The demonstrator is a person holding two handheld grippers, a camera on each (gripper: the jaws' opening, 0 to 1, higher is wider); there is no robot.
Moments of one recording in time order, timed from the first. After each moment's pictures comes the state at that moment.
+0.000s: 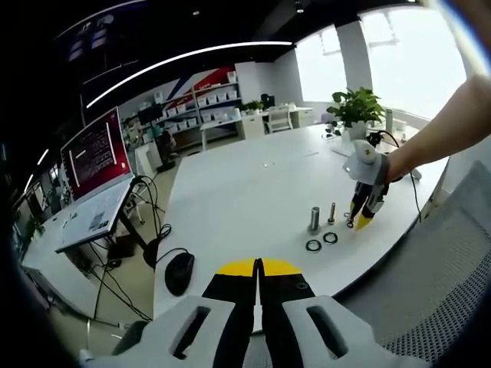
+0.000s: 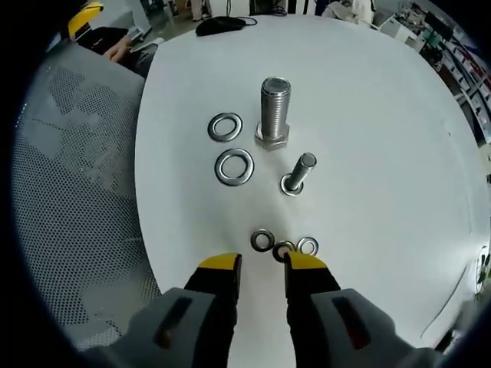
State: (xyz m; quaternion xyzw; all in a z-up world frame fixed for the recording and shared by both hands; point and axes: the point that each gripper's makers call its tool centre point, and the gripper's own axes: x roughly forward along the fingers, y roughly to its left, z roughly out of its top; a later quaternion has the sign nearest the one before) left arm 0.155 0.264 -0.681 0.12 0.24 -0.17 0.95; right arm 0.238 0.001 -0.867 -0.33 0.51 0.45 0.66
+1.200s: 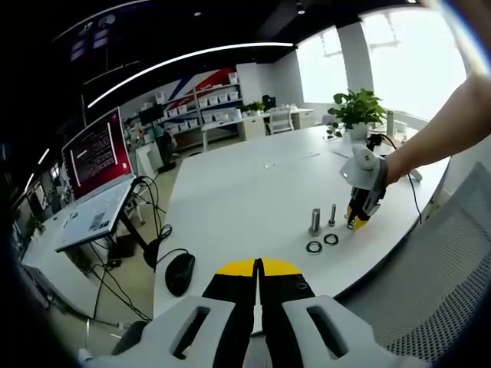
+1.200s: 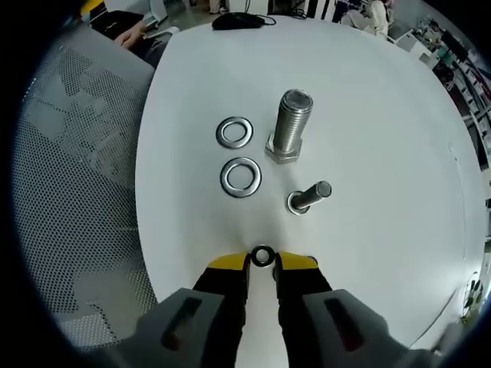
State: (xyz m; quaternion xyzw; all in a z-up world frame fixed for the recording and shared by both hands) left arm 0.155 0.264 -0.680 0.12 0.23 -0.16 0.95; right arm 0.240 0.013 -0.869 -0.37 0.49 0.47 0.64
